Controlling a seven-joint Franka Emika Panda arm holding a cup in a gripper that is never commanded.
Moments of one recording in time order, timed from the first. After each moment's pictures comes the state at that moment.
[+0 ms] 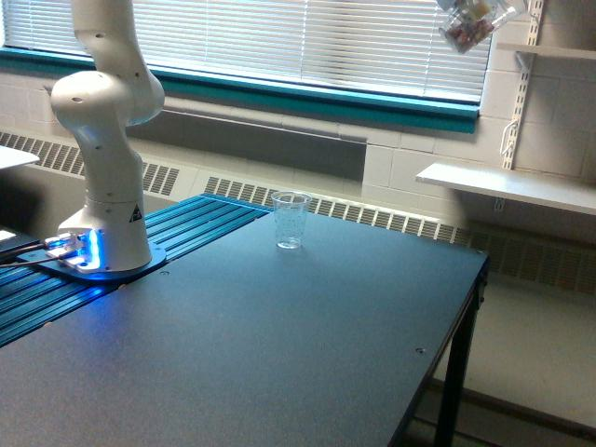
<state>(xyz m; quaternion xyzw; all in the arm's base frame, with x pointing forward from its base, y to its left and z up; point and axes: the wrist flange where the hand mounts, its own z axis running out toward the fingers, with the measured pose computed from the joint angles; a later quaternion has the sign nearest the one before) 0.561 0.168 0.617 -0.92 0.17 -0.34 0.13</state>
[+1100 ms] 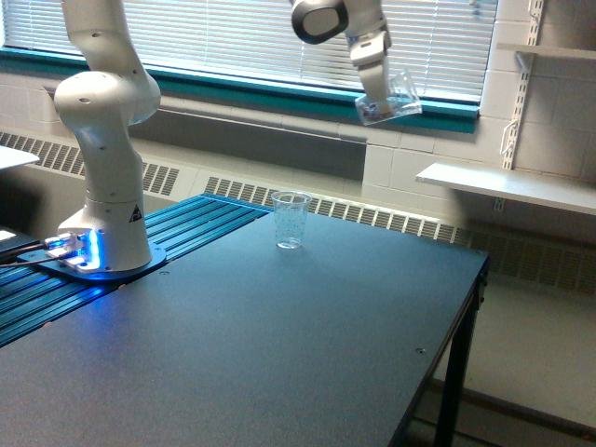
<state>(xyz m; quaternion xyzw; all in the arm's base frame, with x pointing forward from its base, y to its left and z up) 0.400 0.311 0.452 -0.94 0.25 -0.09 0.22</state>
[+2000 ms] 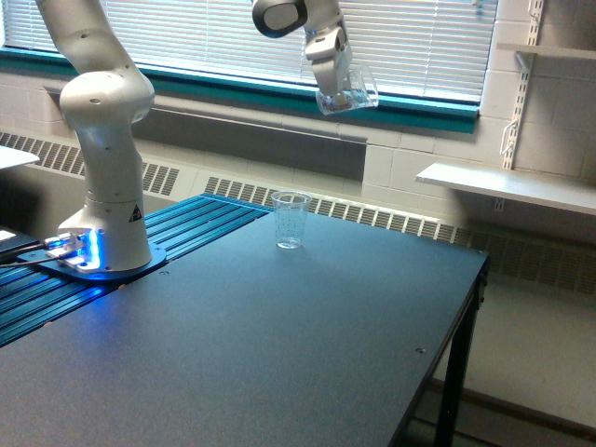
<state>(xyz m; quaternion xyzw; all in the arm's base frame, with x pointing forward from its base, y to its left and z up) 0.308 0.328 0.463 -0.92 0.29 -0.05 0.24</state>
